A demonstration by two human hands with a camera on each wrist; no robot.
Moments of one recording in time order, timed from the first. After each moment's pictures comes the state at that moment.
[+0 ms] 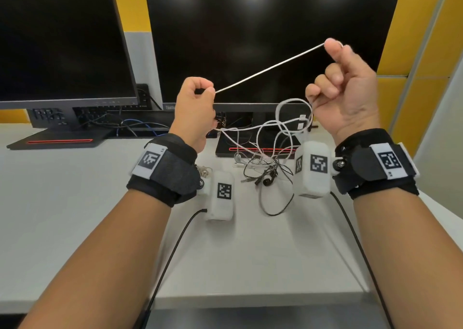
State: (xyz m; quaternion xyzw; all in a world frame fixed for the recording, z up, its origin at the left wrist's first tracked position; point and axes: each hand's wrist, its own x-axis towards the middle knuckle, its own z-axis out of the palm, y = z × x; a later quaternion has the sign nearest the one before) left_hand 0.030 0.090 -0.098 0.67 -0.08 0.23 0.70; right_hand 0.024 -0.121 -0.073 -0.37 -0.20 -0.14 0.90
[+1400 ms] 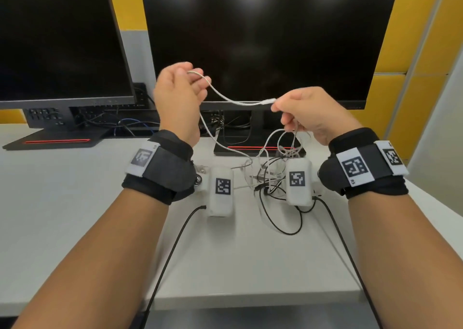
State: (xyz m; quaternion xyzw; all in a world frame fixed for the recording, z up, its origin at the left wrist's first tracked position) left_hand 0.032 0.094 -0.092 0.54 -0.08 0.34 0.77; right_hand 0.038 -0.113 -0.089 -0.84 -0.12 -0.13 0.50
